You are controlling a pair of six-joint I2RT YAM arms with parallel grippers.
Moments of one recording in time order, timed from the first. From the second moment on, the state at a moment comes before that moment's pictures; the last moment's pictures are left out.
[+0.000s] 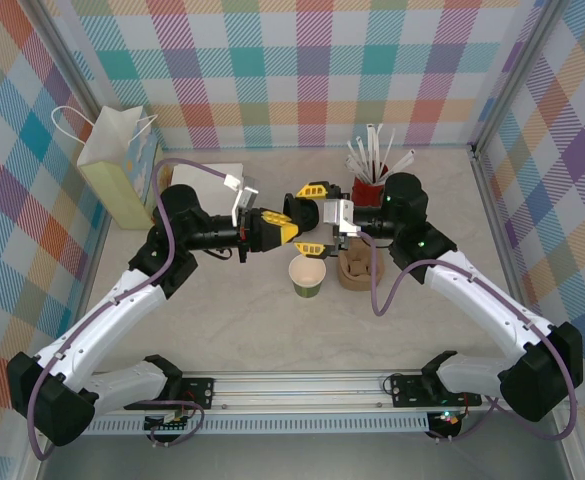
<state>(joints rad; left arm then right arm) -0.55 1.10 1.02 0.10 0.94 -0.42 0.59 1.22 1.04 0.11 -0.90 -0.62</state>
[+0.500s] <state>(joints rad) -0.56 1.11 1.04 0.10 0.94 -0.44 0.60 1.25 1.07 0.12 -0.90 -0.61</state>
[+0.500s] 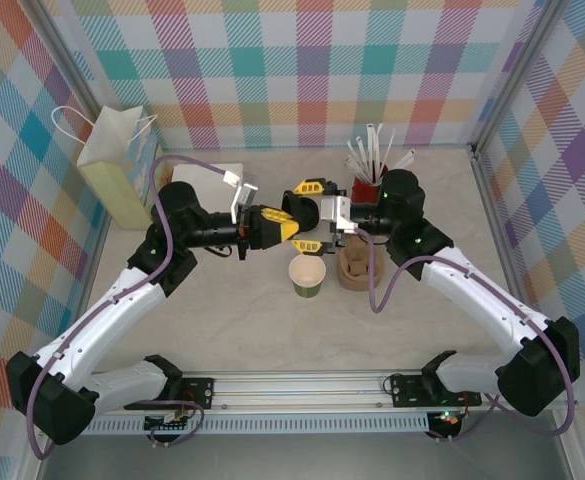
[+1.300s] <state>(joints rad) -0.57 1.12 1.05 0.08 0.92 -0.43 0.61 1.23 1.09 -0.02 -0.82 -0.64</state>
